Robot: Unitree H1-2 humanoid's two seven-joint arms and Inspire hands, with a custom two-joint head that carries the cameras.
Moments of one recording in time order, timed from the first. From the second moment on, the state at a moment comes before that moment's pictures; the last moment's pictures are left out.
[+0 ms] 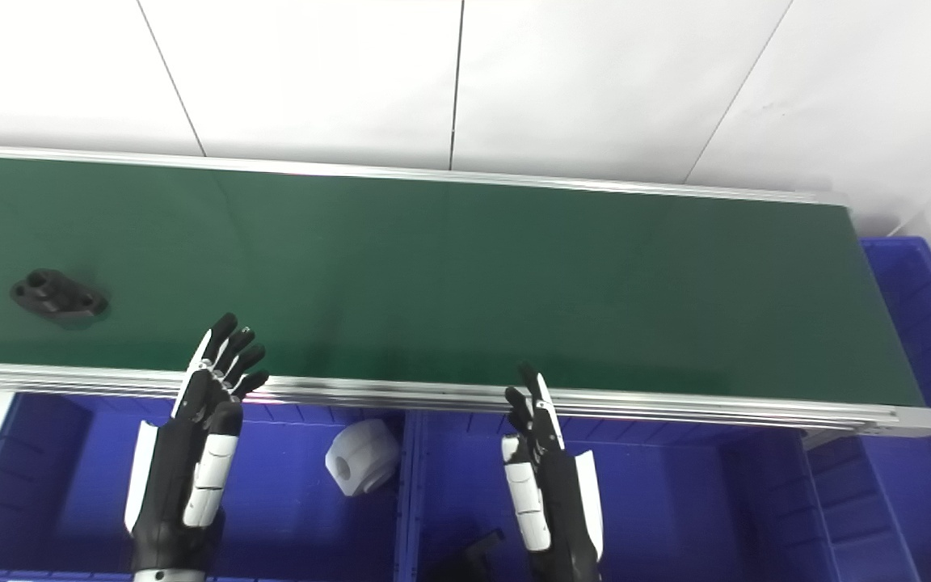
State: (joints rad) left arm 0.56 -0.09 -0.28 -0.43 0.21 -0.12 0.02; right arm 0.67 0.07 0.30 -0.36 -0.21 -0.17 -0.16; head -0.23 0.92
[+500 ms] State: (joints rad) left arm 0.53 -0.05 -0.24 -0.44 0.14 -0.10 0.01; right arm 0.67 0.07 0.30 -0.35 -0.22 -0.17 -0.18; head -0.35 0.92
